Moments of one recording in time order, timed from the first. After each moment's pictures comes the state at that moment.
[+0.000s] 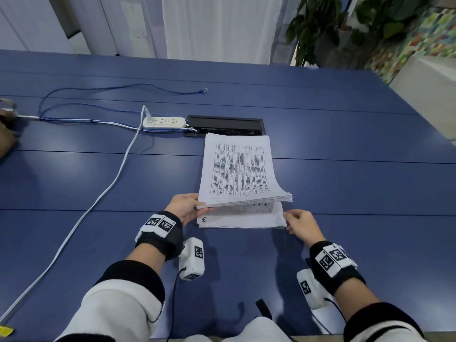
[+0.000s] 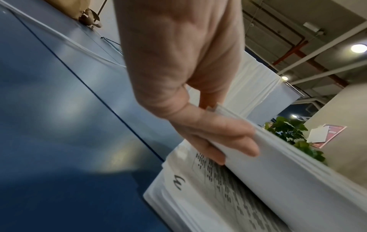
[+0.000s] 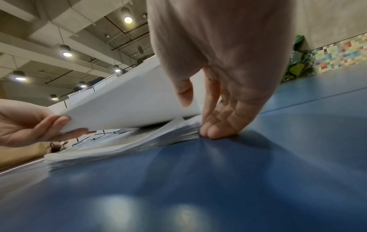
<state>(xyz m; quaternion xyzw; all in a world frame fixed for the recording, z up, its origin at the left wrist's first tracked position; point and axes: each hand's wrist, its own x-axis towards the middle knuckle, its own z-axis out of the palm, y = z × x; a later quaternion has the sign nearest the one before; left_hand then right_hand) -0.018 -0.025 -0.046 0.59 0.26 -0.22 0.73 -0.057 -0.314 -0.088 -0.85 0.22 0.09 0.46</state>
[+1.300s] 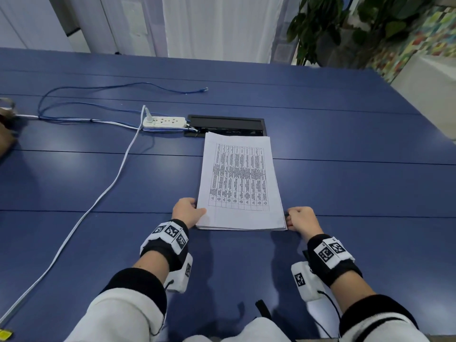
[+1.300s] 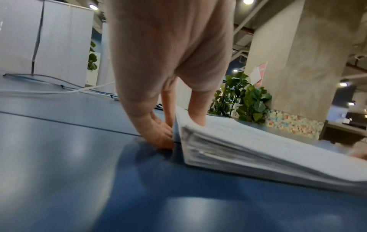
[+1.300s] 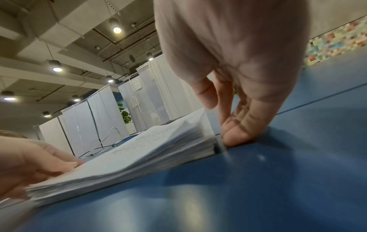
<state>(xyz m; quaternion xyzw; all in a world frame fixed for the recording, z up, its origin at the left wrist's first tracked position) -0.021 -0.024 -0.072 0.86 0.16 -0.15 0.45 -0.036 -0.308 -0.092 -0.82 0.30 0.10 0.48</state>
